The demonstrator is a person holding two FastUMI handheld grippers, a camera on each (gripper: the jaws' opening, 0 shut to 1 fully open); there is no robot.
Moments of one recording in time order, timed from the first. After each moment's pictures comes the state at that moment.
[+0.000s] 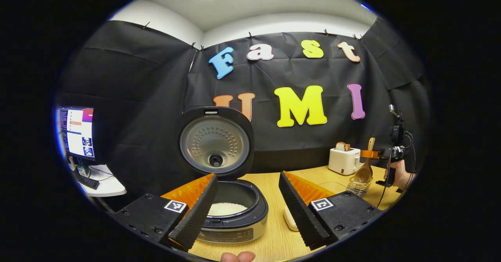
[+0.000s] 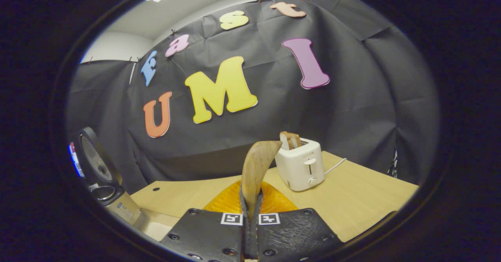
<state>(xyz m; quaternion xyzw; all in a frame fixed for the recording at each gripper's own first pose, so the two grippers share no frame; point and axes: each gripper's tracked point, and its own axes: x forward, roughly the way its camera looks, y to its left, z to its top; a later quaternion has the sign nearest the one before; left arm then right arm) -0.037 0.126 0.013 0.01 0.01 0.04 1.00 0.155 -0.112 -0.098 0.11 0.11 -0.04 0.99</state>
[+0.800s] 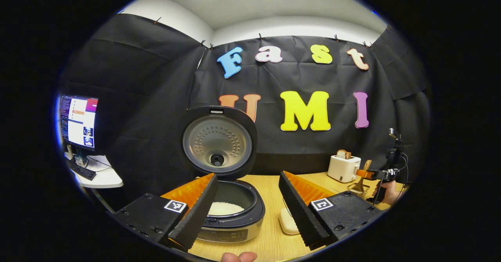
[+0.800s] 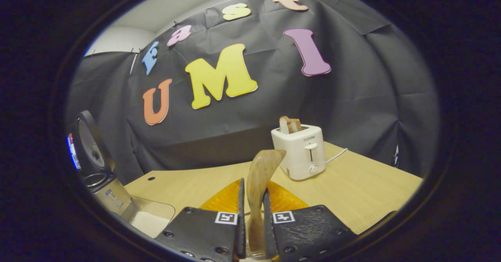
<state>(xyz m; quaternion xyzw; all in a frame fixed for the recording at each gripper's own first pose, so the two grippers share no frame) -0.037 0.124 0.021 -0.03 0.00 0.06 1.00 0.151 -0.123 -0.124 0.10 0.12 -0.05 0.99</state>
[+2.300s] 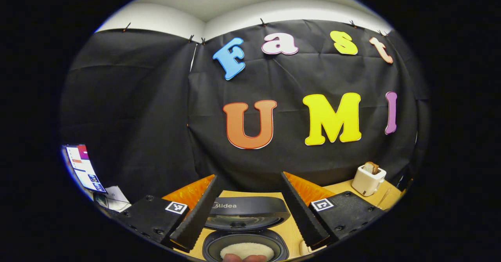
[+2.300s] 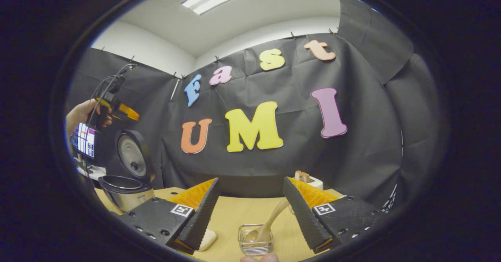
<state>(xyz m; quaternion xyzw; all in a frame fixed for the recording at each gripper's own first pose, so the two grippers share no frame) 0.148 0.211 0.169 -0.01 0.09 0.09 0.99 0.037 -0.096 0.005 0.02 -0.05 0.06 1.00</state>
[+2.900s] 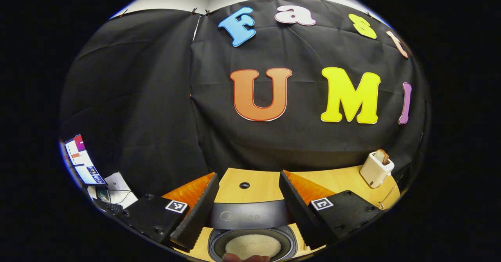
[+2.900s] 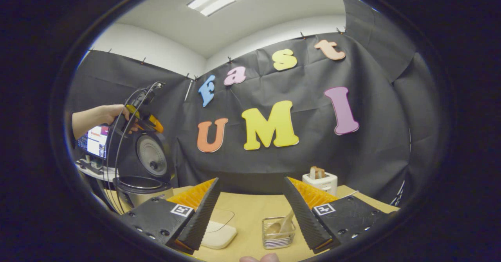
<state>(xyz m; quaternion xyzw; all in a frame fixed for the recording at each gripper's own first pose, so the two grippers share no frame) 0.168 0.241 0.118 -0.01 0.20 0.11 0.97 0.011 -0.055 -0.019 0.03 -0.03 0.10 0.99</state>
